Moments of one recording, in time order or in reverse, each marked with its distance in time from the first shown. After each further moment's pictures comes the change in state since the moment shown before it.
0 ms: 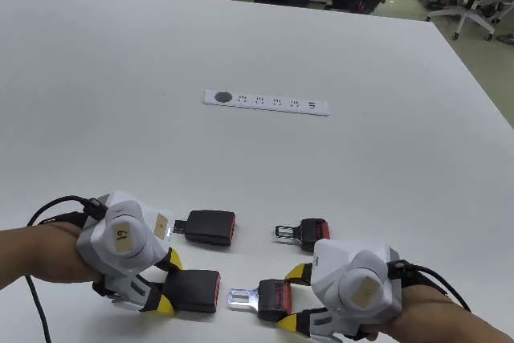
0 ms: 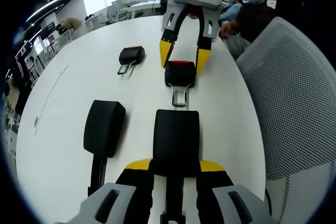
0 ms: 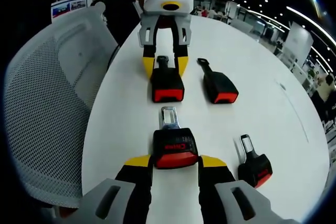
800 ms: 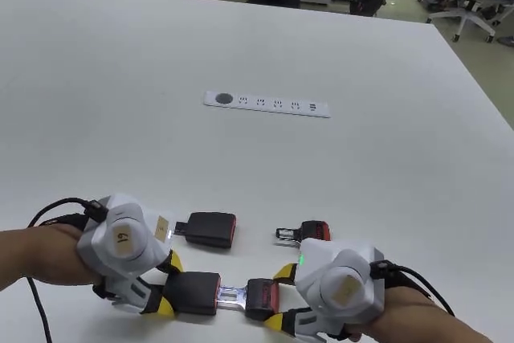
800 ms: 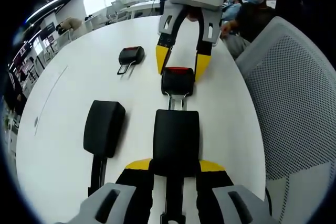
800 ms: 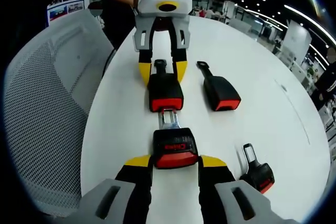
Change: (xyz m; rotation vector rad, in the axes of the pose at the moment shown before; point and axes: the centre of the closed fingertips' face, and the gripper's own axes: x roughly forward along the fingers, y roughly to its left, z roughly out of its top) left arm 0.000 0.000 -0.001 0.004 0.001 -0.002; right arm 0.011 -0.001 0.014 0.015 -0.006 -0.005
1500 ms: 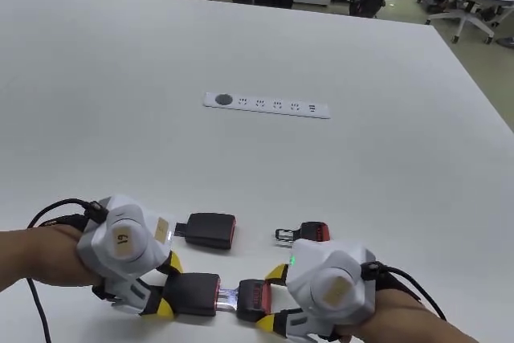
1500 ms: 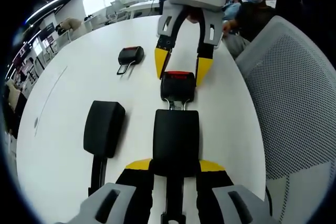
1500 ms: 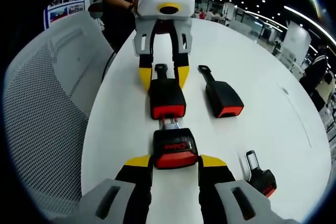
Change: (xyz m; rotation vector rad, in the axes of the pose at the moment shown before) left arm 0.000 0.000 0.000 0.005 0.003 0.000; right arm 0.007 0.005 0.010 0.004 -0.023 0.003
